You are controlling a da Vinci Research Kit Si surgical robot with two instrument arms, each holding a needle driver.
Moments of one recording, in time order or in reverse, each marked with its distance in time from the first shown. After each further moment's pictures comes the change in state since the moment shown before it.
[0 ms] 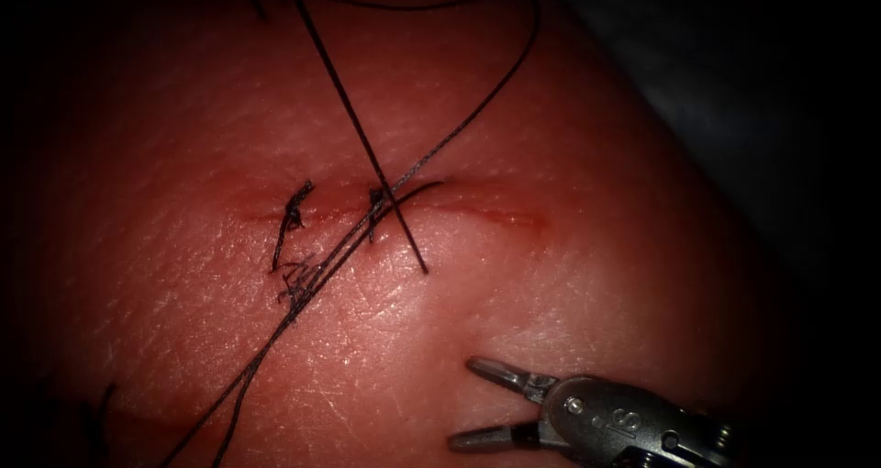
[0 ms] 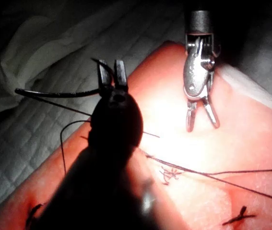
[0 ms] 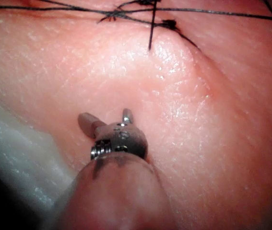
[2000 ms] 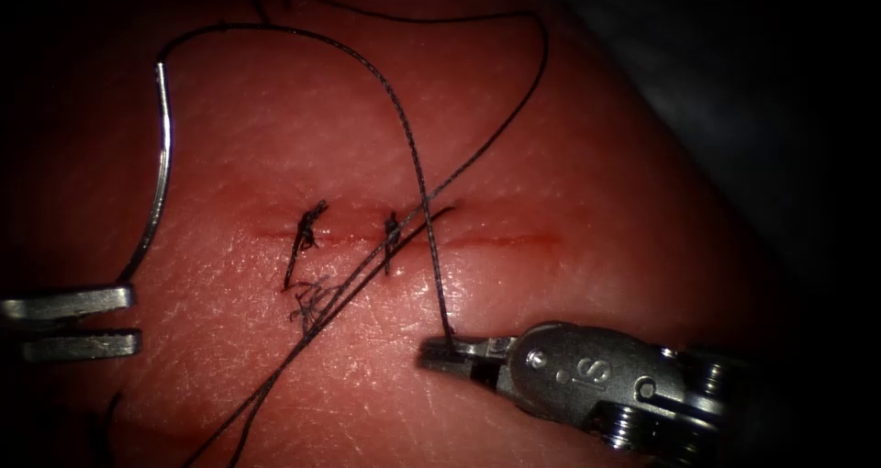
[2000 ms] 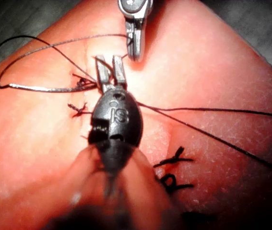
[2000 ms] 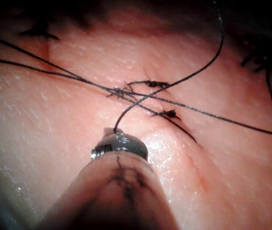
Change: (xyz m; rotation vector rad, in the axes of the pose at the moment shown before) right arm 0.009 -0.004 -0.001 0.026 -0.146 -0.029; left arm -0.018 0.012 0.001 0.015 0.015 -0.175
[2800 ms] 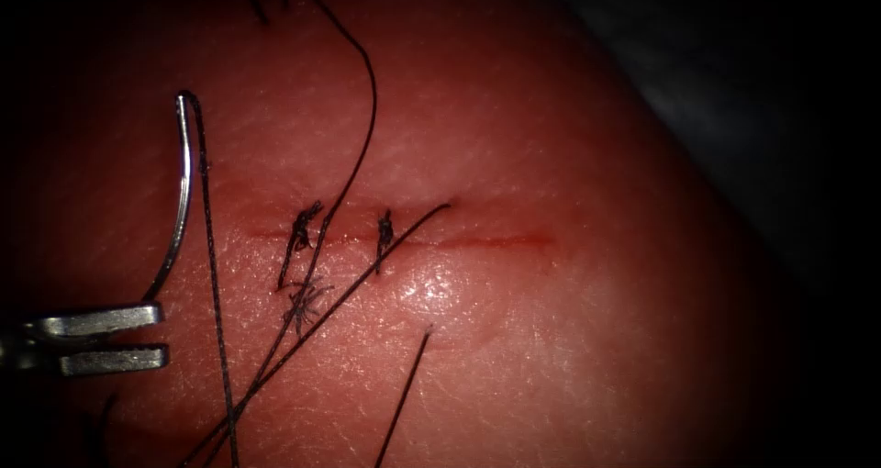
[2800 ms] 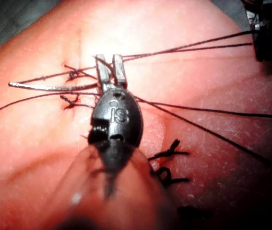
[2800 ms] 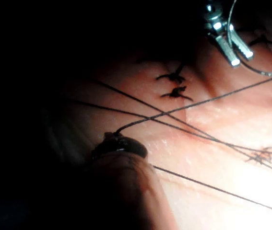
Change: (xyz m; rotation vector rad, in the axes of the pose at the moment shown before) right arm 0.007 -0.021 0.002 0.081 -0.007 -0.028; left arm -0.002 0.001 0.000 0.005 -0.001 -0.011
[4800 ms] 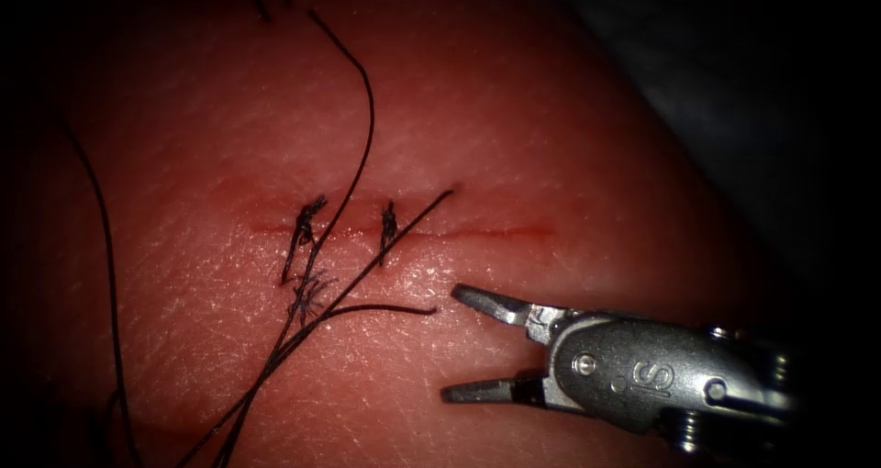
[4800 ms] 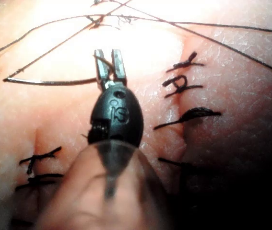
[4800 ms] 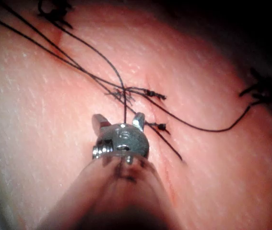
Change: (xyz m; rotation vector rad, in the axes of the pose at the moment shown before) right arm -0.004 0.026 -0.005 -0.268 0.183 -0.353; left arm -0.002 -0.006 -0.012 0.113 -0.036 -0.015
